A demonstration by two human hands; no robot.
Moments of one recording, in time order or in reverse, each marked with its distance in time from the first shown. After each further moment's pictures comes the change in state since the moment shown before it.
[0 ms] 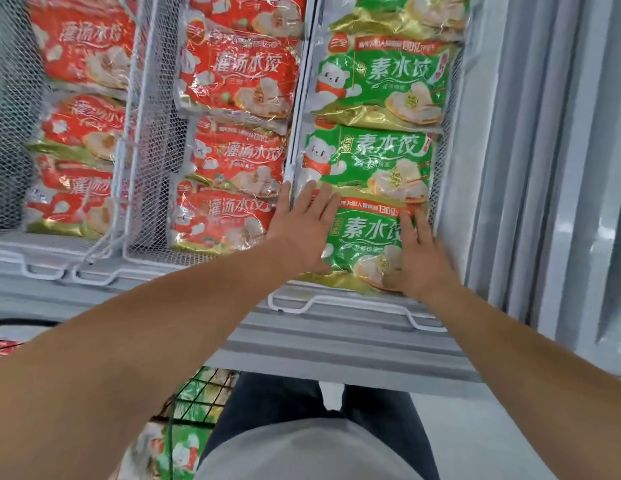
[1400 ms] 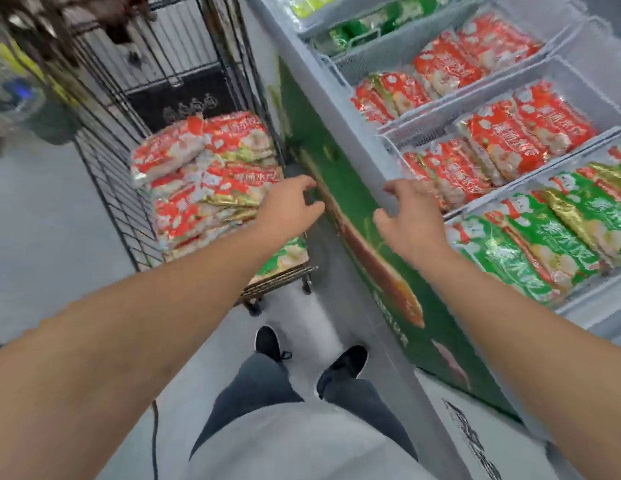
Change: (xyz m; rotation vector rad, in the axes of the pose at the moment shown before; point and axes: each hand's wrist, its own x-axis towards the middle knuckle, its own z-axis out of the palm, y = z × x) left_hand -0.379 0.071 0.140 -1.094 0.758 -1.155; right_hand -0.231 -0.190 0.067 -0.142 0.248 -1.004
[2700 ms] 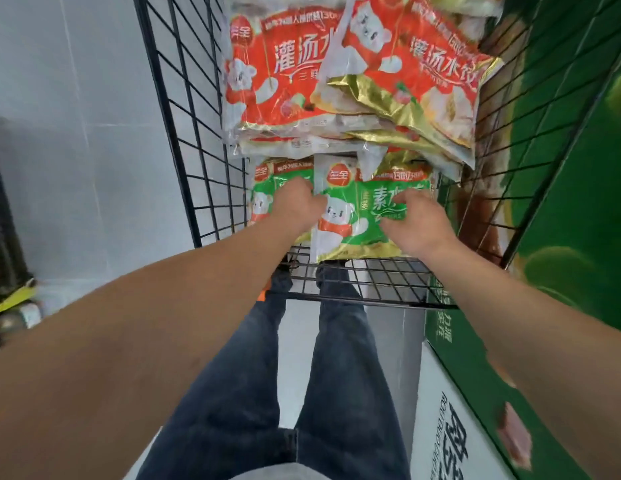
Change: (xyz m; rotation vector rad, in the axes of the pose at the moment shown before) left_hand 0.039 -0.321 0.118 -0.458 -0.236 -0.849; right_hand 0.120 -0.070 0.329 -0.326 -0.786 0.053
